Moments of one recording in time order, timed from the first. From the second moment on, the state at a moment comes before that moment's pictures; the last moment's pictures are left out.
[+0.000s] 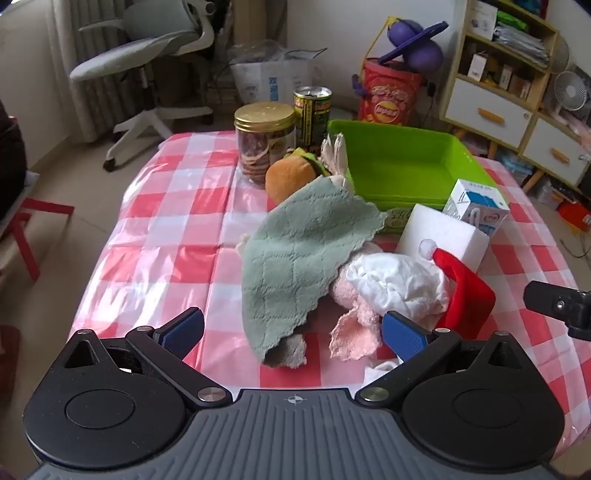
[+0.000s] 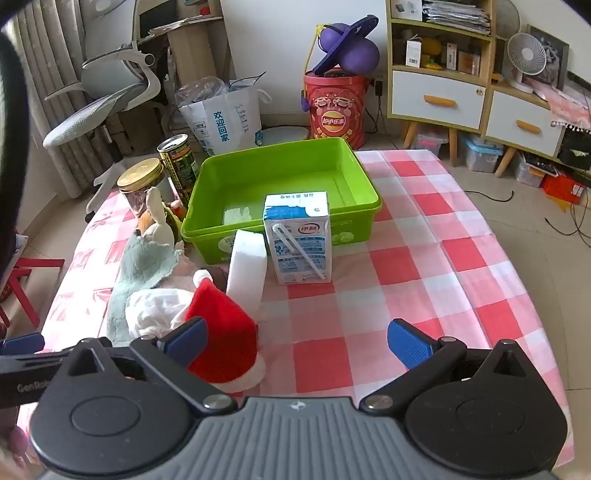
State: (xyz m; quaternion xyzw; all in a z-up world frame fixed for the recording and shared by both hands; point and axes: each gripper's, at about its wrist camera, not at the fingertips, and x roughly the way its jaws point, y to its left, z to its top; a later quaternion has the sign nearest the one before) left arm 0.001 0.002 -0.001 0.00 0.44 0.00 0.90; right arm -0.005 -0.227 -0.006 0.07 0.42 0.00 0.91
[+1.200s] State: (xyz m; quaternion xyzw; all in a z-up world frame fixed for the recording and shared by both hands) left arm 0.035 0.056 0.018 -0.04 0.41 -0.05 0.91; right arm 0.026 -0.220 0.004 0.18 0.39 0.13 0.90
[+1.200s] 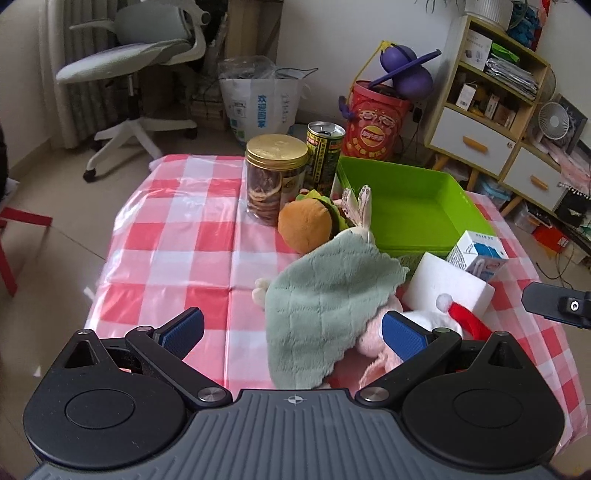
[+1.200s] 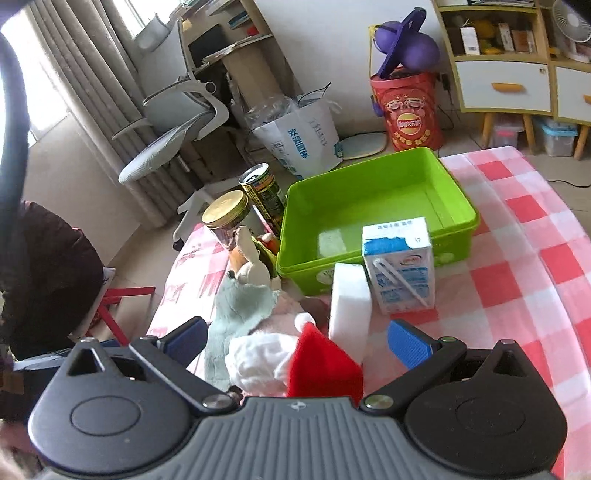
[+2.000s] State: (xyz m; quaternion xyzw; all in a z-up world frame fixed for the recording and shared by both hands) left arm 0.090 0.095 -0.073 -0.21 0.48 -0.09 0.84; right arm 0.077 -0.259 -0.071 0.36 0.45 0.11 0.81
